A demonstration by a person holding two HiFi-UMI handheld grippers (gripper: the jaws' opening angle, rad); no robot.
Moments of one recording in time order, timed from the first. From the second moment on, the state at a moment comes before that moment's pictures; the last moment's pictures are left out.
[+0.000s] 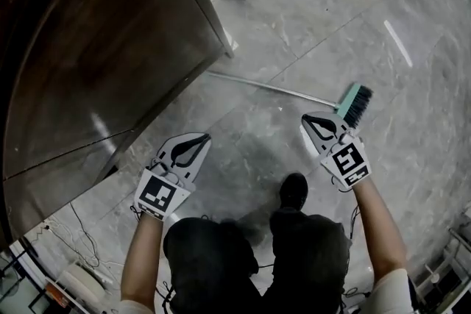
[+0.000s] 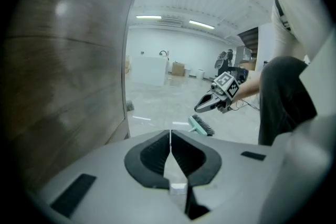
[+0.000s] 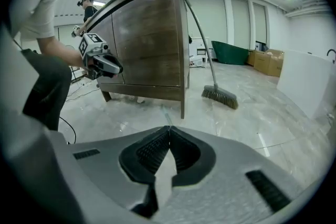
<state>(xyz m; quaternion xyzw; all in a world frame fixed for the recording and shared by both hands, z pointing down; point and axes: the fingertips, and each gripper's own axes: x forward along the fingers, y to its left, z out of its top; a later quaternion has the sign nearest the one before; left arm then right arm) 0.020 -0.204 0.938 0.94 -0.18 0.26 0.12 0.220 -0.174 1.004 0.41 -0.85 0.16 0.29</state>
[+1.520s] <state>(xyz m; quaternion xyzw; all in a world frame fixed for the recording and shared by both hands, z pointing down) -0.024 -0.187 0.980 0.92 -0.16 0.34 0.10 0.190 -0.257 1.288 0.21 -0.84 0.15 0.48</state>
